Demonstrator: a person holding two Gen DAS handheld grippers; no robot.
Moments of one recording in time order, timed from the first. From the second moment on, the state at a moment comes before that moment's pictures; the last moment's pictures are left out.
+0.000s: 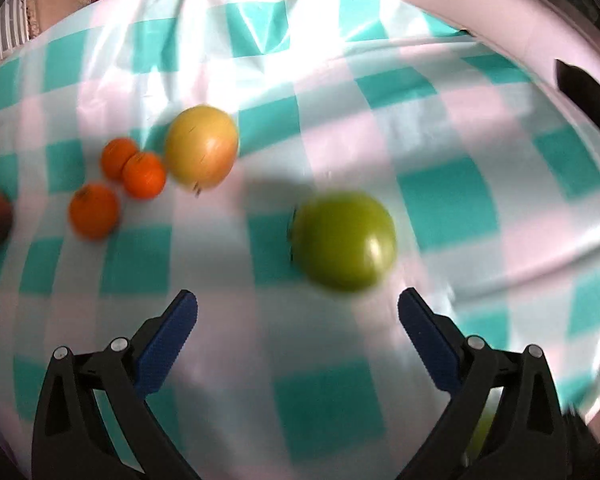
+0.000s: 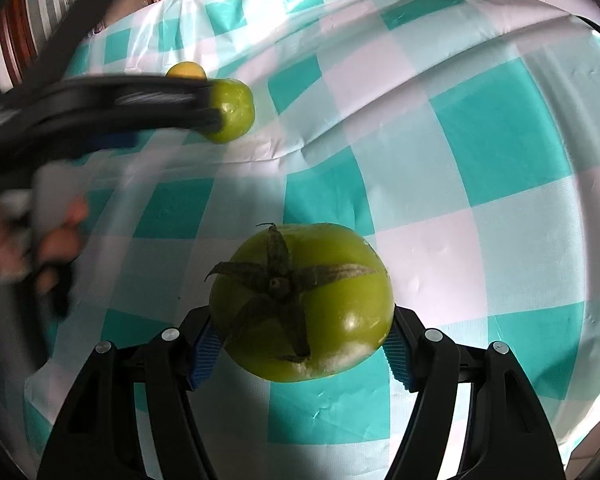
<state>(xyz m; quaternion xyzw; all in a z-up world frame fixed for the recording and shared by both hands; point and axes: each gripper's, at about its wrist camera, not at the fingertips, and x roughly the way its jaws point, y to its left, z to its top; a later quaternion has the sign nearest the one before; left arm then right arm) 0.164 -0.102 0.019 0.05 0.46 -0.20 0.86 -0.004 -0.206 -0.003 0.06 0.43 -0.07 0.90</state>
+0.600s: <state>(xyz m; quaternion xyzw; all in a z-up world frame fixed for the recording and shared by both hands) 0.176 -0.135 0.001 0.09 0.44 -0.26 0.86 -0.019 -0.203 -0.004 0.06 0.44 -0.07 0.89</state>
